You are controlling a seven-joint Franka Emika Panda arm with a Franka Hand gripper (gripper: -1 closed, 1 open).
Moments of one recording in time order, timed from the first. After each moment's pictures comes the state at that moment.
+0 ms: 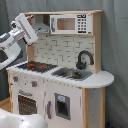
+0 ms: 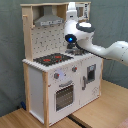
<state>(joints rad) -1.26 -1.23 1.18 -1.58 -0.74 2.20 0.62</state>
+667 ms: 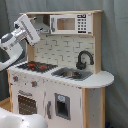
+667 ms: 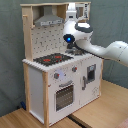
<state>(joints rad) -1.29 -1.23 1.19 -1.57 -0.73 2.18 0.67</state>
